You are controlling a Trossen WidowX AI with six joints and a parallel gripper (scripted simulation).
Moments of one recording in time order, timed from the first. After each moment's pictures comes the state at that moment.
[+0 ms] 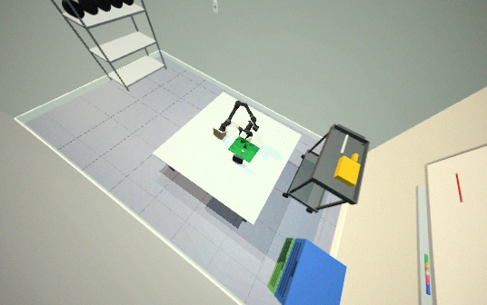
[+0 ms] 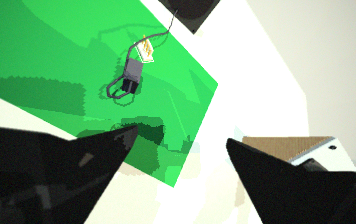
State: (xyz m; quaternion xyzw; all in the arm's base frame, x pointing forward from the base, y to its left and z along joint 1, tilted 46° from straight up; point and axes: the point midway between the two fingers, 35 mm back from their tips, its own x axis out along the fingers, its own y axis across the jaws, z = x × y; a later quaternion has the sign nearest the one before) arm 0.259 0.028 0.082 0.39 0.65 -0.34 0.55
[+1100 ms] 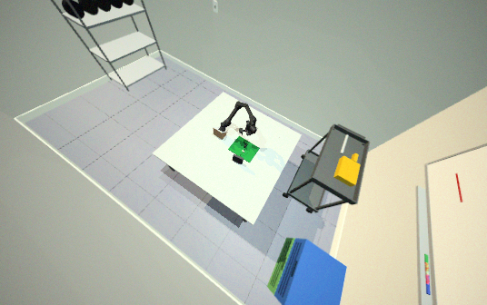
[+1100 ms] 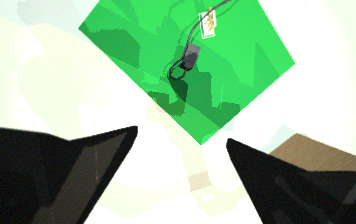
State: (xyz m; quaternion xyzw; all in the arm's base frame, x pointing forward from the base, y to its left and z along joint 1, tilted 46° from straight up) arm 0.282 0.000 0.123 0.55 0.68 -0.08 0.48
